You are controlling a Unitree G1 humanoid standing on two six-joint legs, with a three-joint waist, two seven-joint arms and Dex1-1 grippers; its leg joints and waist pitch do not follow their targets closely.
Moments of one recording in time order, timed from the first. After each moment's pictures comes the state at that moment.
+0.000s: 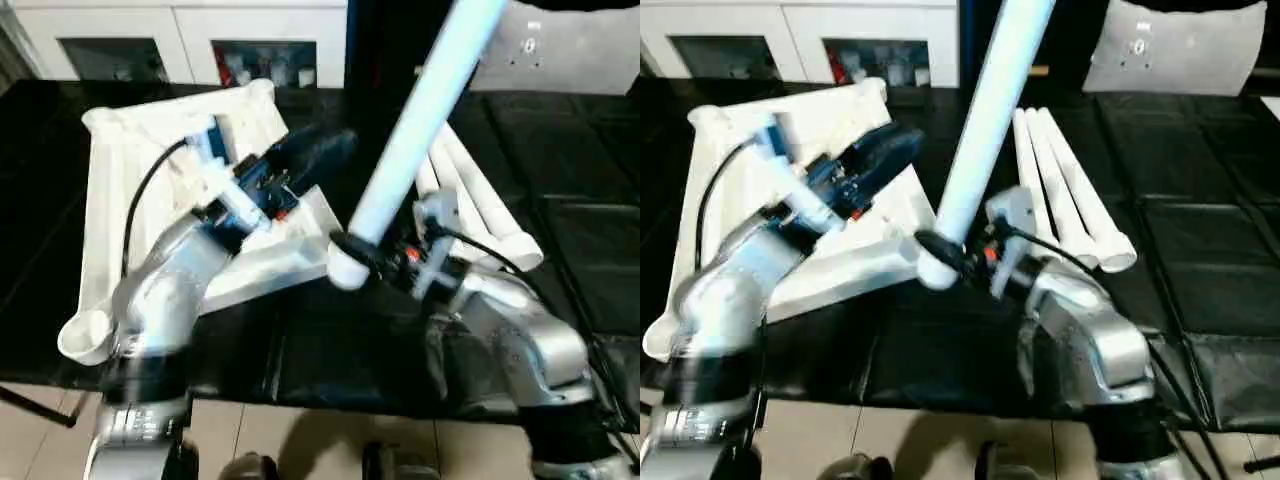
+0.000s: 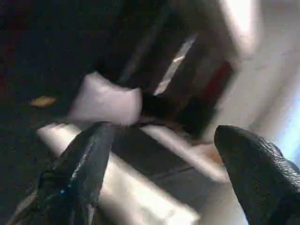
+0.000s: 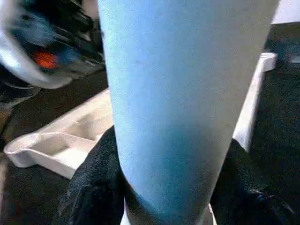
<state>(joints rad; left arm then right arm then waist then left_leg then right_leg) -0.58 0.14 0.11 0.07 -0.59 0.50 -0.49 -0.34 -0.22 0.11 -0.11 0.40 0.45 0.61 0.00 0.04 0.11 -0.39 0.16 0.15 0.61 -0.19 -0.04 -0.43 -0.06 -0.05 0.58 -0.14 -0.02</state>
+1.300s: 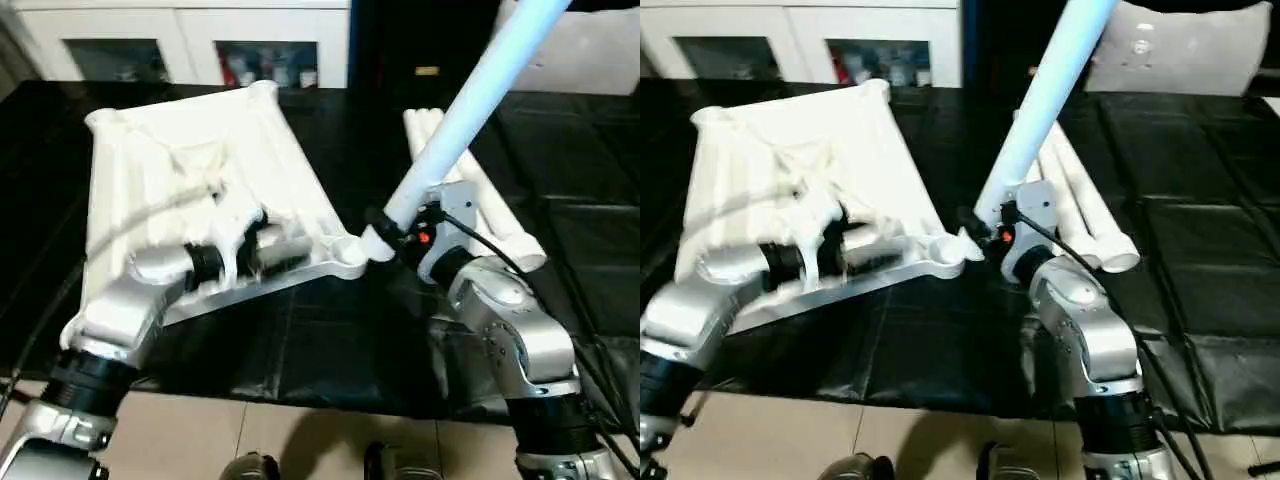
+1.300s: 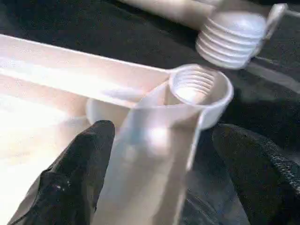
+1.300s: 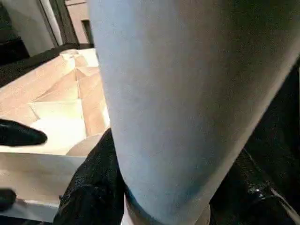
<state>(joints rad) -0.46 0.48 -0.21 0.16 -0.28 0.41 -0.80 -0.35 -0.17 0.04 -0.04 0.27 0.45 0.35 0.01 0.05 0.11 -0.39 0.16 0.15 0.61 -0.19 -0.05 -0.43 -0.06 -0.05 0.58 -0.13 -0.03</state>
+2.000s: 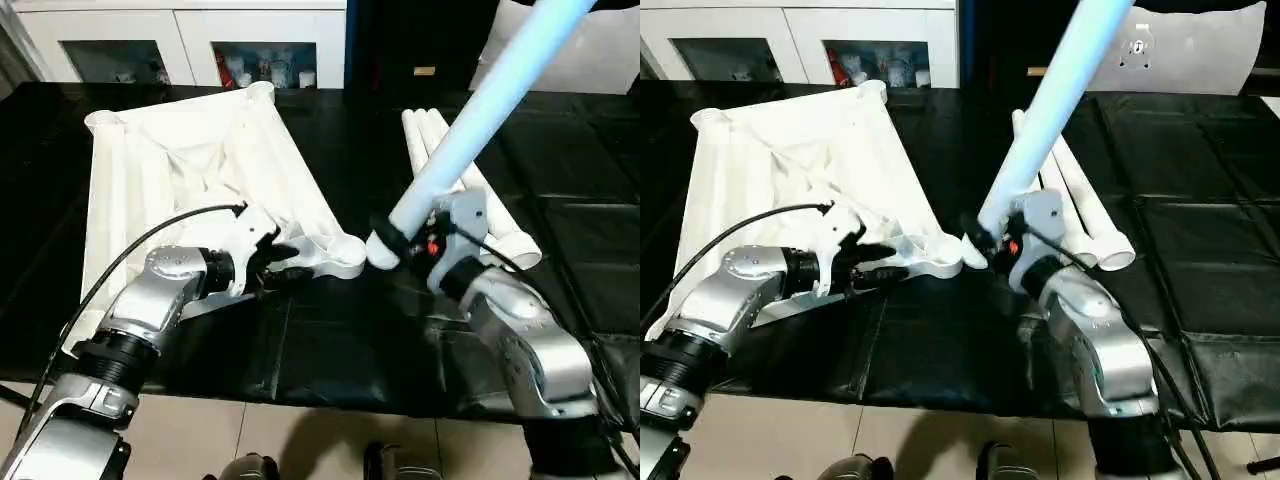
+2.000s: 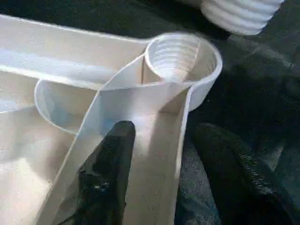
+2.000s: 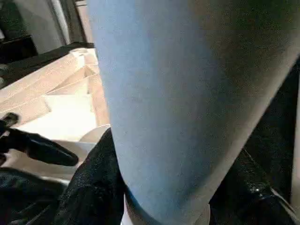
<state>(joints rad) -0.57 0.43 -0.27 0.46 -0.18 0.28 -0.92 -0.27 -0.21 0.05 -0.15 0.28 0.47 0.40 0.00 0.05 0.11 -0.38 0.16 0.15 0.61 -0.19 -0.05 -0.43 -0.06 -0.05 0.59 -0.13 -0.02</state>
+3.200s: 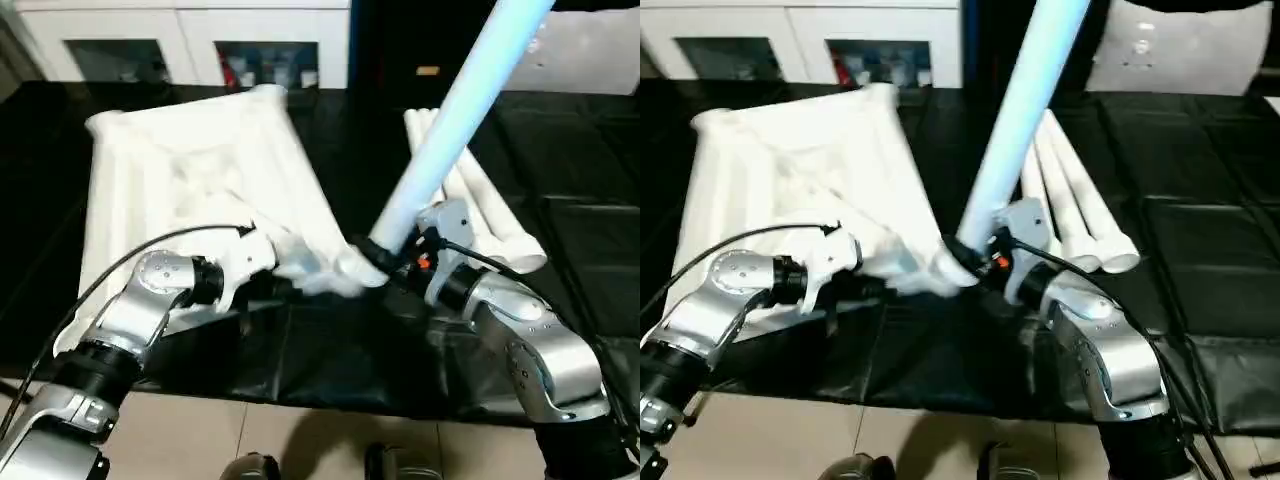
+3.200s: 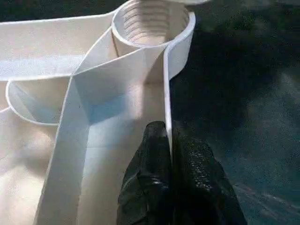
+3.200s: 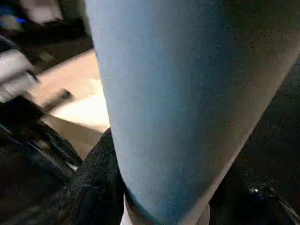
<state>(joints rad) -0.51 0.50 -0.31 0.42 -0.09 0.07 -1.15 -0.28 -0.28 0.11 -0.19 0.33 0.52 0.57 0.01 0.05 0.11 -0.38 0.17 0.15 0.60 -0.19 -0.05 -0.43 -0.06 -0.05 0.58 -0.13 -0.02</state>
